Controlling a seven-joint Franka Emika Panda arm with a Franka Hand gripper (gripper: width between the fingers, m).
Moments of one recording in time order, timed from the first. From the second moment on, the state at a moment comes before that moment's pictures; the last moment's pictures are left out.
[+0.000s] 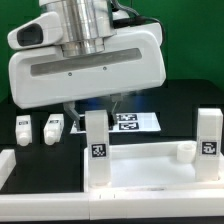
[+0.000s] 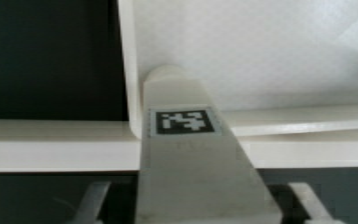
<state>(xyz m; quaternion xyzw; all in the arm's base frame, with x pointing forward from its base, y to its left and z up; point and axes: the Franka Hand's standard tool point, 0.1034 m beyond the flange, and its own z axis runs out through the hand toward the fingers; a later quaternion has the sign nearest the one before) 0.631 -0.053 0.116 -1.00 0.04 -0.04 0.06</state>
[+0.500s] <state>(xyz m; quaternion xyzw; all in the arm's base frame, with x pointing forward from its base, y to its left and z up) 0.624 -0.056 0.114 -0.91 0.39 -0.07 0.09</state>
